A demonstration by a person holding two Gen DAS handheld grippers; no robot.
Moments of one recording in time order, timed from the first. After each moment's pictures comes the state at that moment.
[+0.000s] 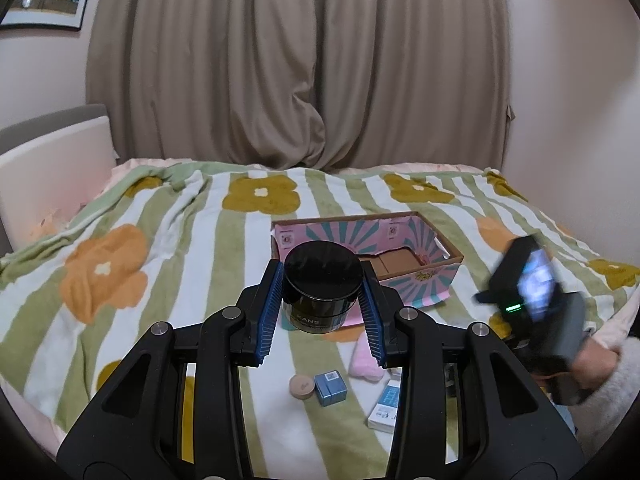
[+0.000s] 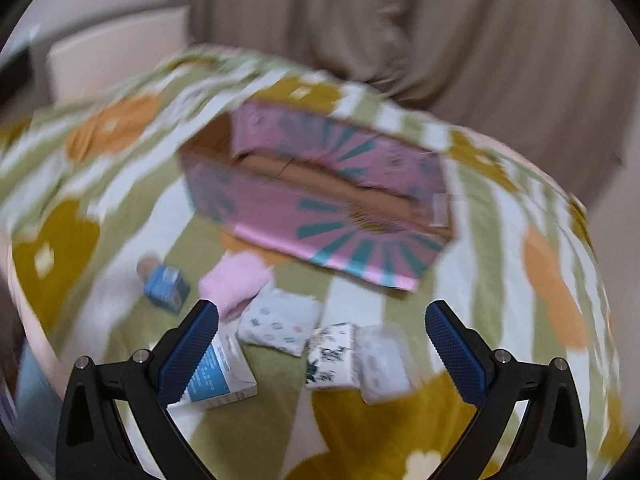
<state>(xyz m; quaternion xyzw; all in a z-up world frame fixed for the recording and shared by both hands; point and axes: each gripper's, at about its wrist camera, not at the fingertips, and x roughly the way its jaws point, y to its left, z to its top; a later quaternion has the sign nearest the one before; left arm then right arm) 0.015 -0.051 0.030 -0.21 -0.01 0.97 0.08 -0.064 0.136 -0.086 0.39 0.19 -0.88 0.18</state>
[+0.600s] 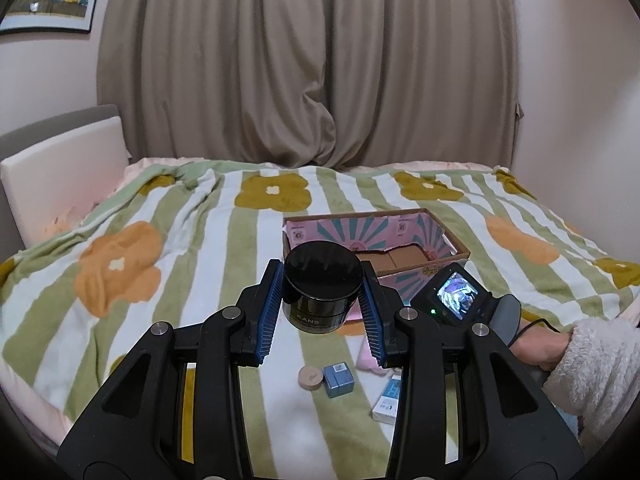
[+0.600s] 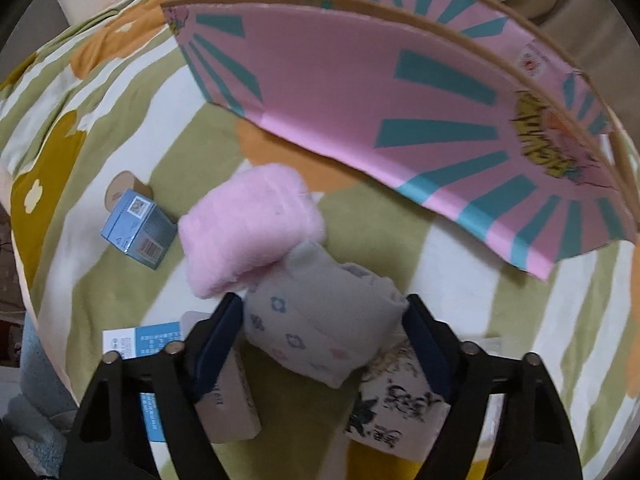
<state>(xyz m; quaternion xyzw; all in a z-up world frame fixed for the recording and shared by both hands) 0.028 -0.050 0.032 -0.22 -0.01 0.97 0.05 -0.128 0.108 -0.180 0.54 0.21 -0.77 0.27</state>
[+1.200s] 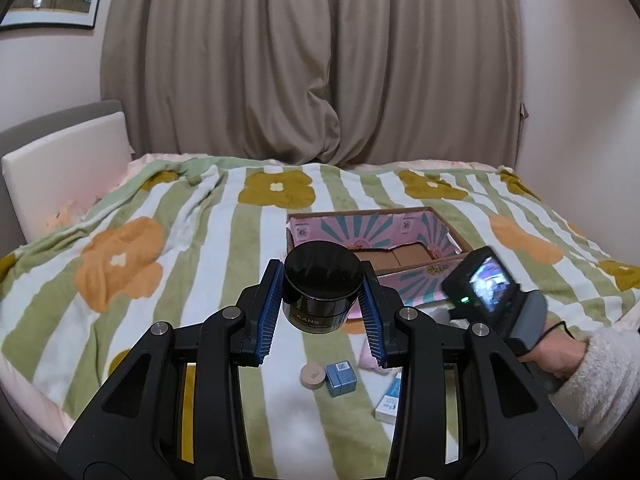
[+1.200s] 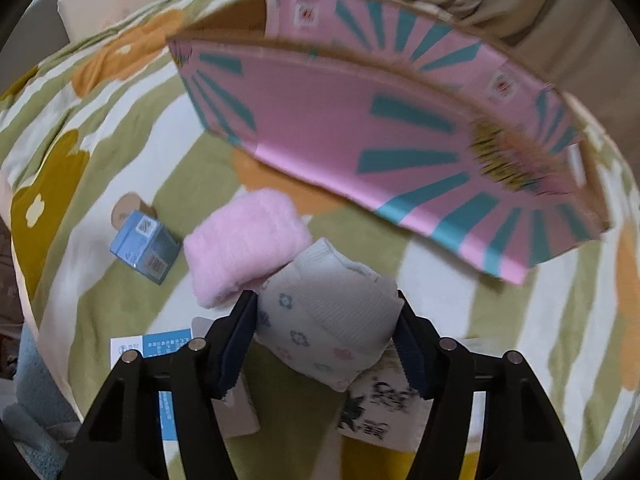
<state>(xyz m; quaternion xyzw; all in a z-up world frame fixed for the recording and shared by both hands) 0.022 -0.056 0.027 -0.22 -0.01 0.97 0.05 -0.108 0.124 -0.156 0.49 0.20 -0.81 0.25</state>
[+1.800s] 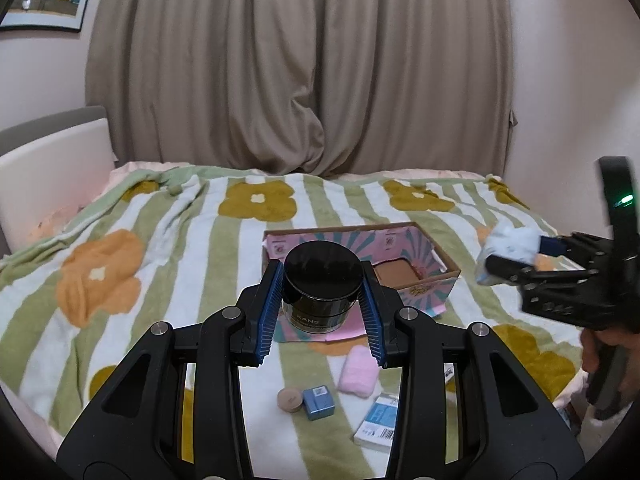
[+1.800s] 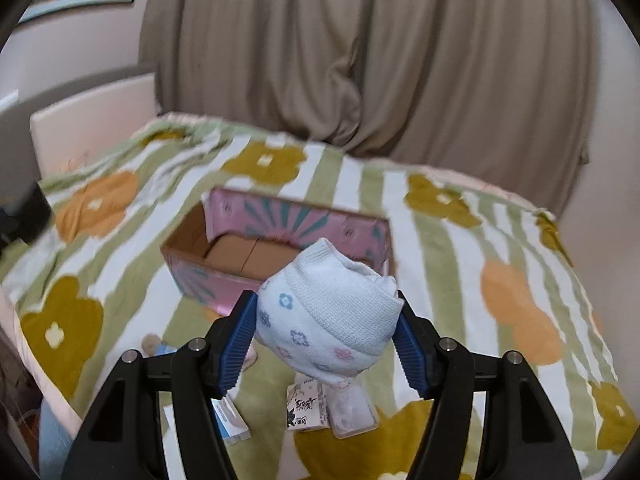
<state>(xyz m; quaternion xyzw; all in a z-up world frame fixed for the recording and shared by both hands) -0.003 -0.035 0.035 -0.21 -0.02 0.97 0.08 -0.054 0.157 0.005 0.29 0.11 -0.94 0.13</state>
